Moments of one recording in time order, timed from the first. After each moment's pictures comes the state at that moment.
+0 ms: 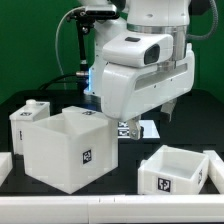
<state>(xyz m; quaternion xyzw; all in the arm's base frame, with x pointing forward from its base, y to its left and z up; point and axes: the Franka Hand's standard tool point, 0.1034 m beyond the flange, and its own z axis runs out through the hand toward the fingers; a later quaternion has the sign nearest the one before) 0.561 0.037 0.086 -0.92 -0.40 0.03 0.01</state>
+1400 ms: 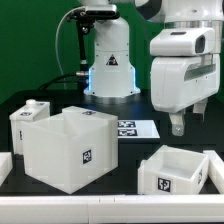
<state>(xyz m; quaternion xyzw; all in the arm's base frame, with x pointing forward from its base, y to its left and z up) 0.547 0.099 0.071 -0.89 -0.46 -0.05 -0.02</state>
